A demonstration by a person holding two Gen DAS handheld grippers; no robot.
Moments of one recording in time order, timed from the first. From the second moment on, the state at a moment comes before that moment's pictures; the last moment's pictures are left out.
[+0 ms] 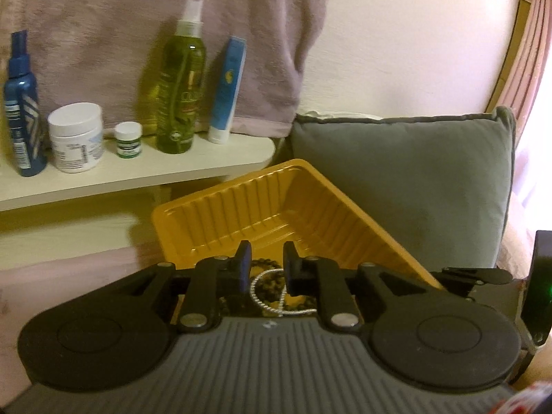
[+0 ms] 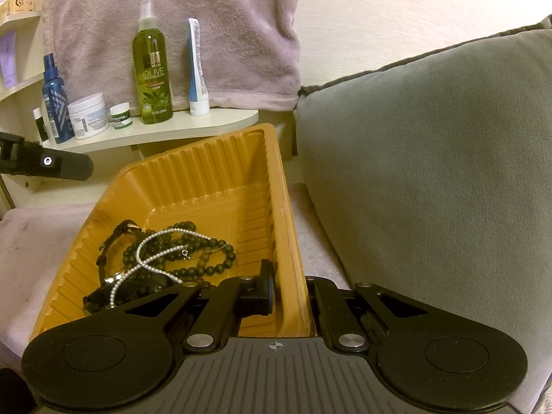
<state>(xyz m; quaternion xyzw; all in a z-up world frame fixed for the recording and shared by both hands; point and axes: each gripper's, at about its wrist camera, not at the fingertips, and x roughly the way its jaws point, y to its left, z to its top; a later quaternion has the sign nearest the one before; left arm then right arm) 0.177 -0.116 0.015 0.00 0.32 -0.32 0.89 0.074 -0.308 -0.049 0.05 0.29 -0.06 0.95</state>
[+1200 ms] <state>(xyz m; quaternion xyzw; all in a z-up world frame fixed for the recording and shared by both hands) 0.153 -0.058 -0.020 0.04 0.37 -0.16 0.91 0.087 -0.358 -0.075 0.17 0.32 -0.02 0.93</state>
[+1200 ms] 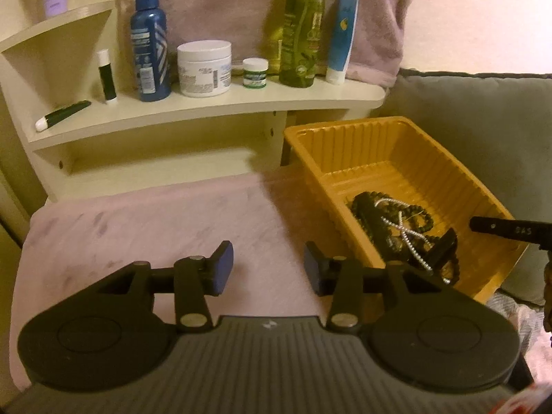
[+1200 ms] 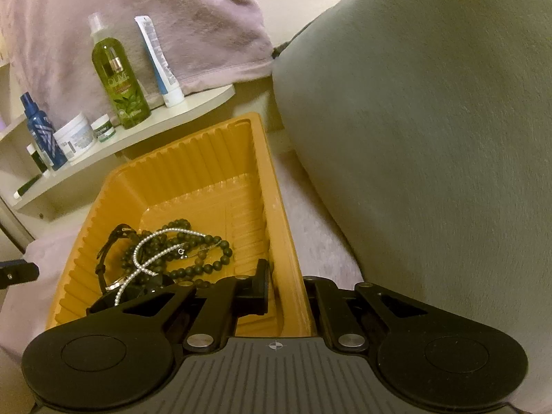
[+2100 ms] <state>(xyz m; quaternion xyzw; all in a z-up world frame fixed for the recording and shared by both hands) 0.074 -0.019 -0.012 0.00 0.37 -0.07 0.93 0.013 -0.282 -0.028 0.11 0.38 0.03 0.92</state>
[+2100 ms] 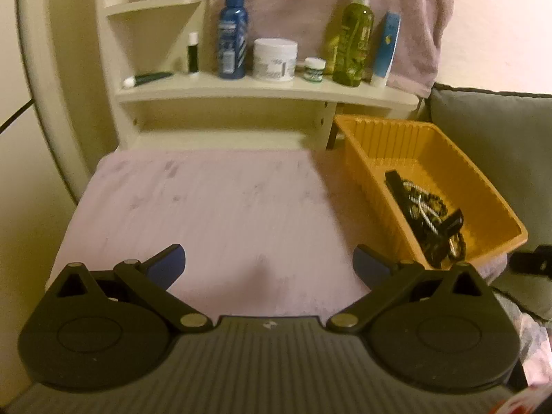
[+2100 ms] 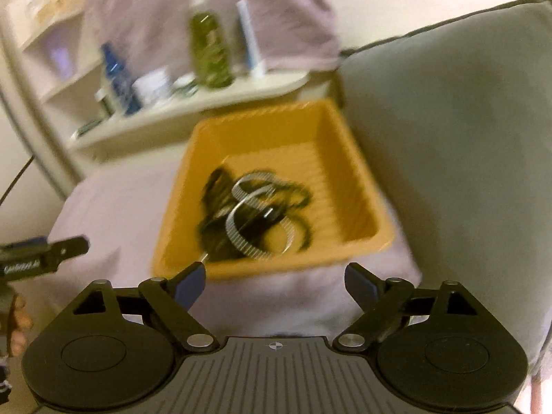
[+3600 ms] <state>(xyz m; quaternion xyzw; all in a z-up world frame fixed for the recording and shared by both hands) -0.001 -0.019 0.006 0.01 0.38 -0.04 0.92 -0.013 -0.225 -0.034 0.08 0.39 0.08 0.91</state>
